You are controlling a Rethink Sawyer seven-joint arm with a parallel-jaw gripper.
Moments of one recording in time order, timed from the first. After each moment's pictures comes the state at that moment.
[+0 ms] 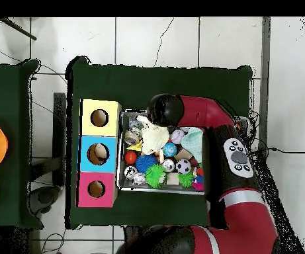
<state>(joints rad) -0.41 -0.42 0.27 1.28 -0.28 0.72 0.72</state>
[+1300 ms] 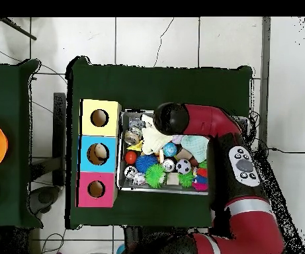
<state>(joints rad) -0.41 -0.46 0.22 1.35 -0.29 0.64 0.72</state>
